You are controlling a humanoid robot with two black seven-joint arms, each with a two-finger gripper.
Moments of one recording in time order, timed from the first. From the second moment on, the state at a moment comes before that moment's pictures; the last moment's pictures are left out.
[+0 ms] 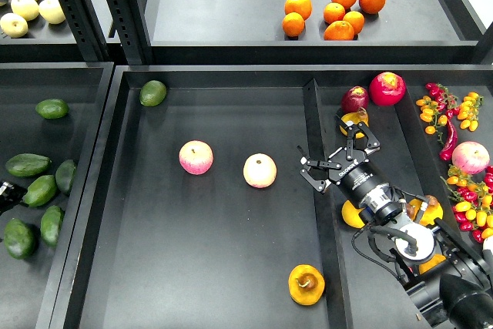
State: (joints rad) left arm -0.67 0.52 -0.42 -0.31 0.59 -0.49 0.49; right arm 0.39 0.01 1.13 0.67 -0.13 0.58 -0.02
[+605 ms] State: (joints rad) left arm -0.67 0.53 -0.65 -0.42 0.51 -0.49 0.49; right arm 0.39 0.01 1.13 0.67 -0.13 0.58 -0.03
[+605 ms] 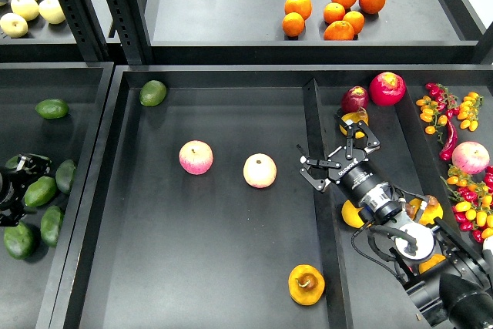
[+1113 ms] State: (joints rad) left arm -0.67 0.50 -0.86 -0.65 0.27 -0.49 0.49; right arm 0.39 0.01 1.13 0.67 -0.13 0.58 -0.03
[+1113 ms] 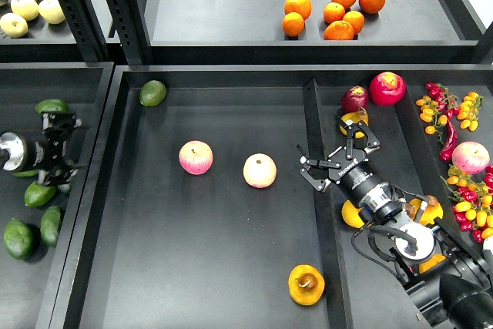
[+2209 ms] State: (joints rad) left arm -0.36 0.01 -1.36 -0.88 0.24 -0.49 0.49; right arm 0.39 0.02 1.13 0.67 -0.13 0.58 -0.02
